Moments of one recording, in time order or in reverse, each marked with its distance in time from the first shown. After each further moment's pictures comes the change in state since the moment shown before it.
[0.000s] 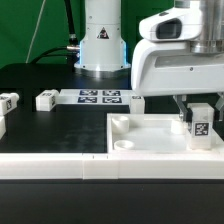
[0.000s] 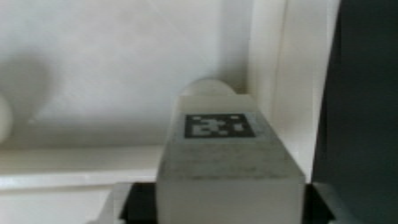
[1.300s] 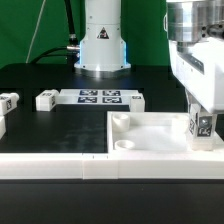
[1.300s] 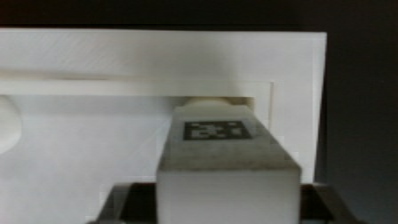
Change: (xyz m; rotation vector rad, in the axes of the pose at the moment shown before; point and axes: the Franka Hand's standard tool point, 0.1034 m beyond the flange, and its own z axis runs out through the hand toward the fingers) arm 0.000 0.002 0.000 0.026 -0.036 1.361
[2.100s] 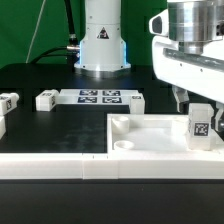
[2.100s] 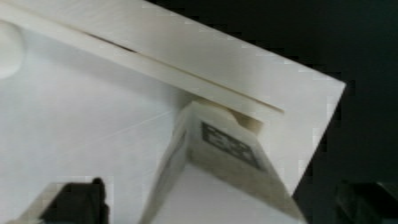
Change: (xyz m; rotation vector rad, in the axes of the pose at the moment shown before) arm -0.003 0.000 0.000 0.001 -0.005 -0.480
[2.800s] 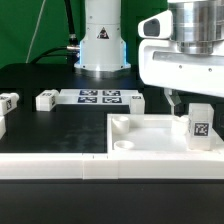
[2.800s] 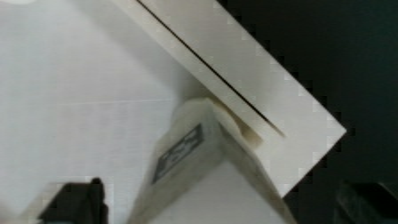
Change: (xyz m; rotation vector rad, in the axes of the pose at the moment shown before) arm 0.000 0.000 0.000 0.001 -0.002 -0.283
